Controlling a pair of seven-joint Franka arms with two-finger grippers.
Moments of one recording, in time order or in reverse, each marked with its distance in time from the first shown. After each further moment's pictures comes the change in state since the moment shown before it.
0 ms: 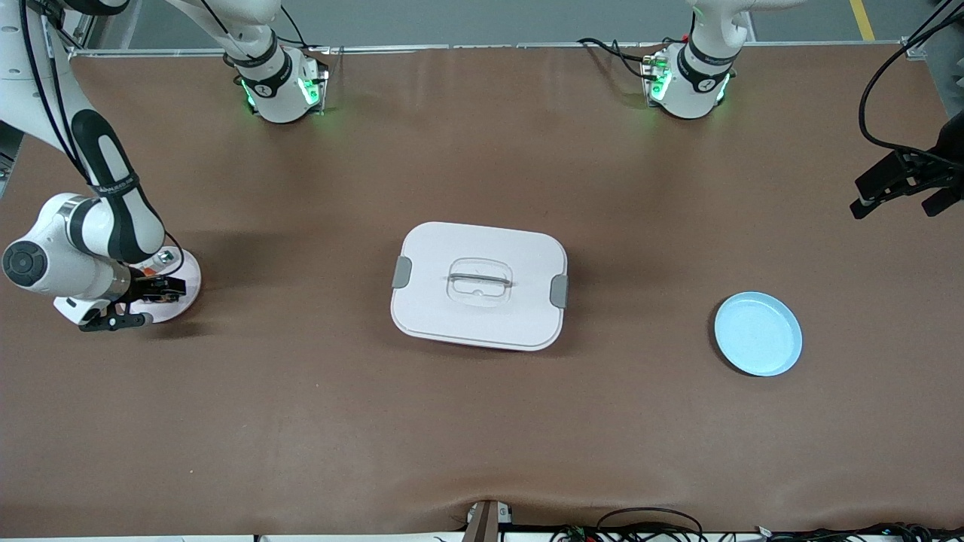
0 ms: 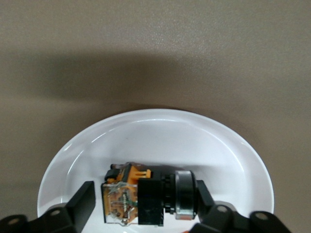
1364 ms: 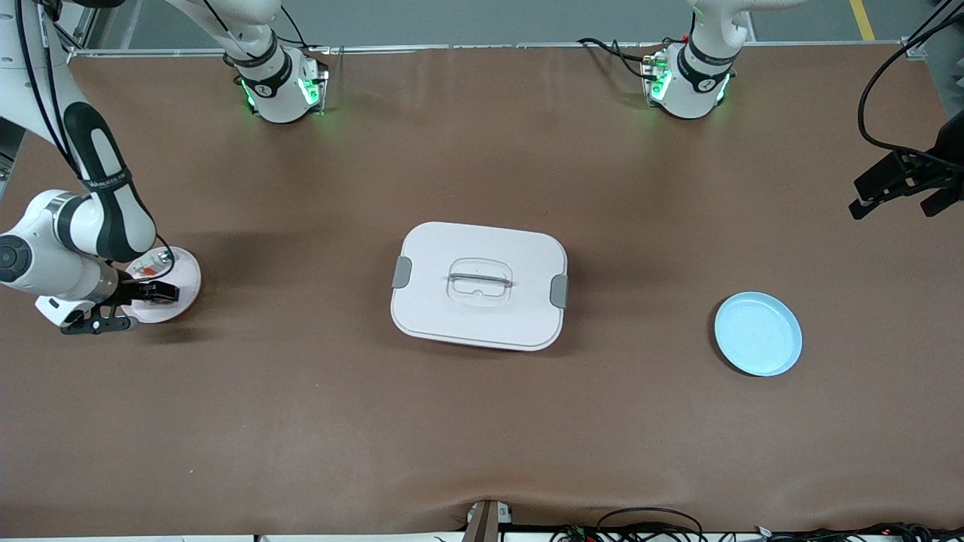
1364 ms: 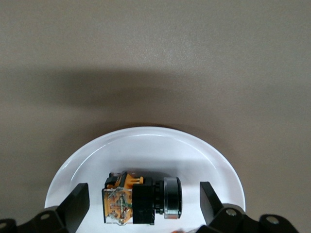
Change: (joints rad) left arm 0.000 0.000 0.000 -0.004 0.000 0.000 0.000; right arm 0.005 -0.025 -0.005 0.016 0.000 0.015 0.028
